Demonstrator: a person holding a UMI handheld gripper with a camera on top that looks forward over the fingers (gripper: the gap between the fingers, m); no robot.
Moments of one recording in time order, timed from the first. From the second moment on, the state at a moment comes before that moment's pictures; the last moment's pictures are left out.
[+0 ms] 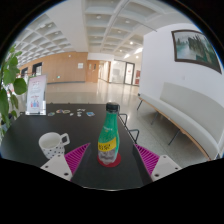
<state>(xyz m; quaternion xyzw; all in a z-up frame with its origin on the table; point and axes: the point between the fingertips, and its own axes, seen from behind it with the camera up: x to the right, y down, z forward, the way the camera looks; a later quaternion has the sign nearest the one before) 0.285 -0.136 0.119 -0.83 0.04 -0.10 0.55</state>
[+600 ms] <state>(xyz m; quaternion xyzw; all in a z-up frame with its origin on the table) 0.226 -0.388 0.181 -0.84 0.03 -0.10 0.54</state>
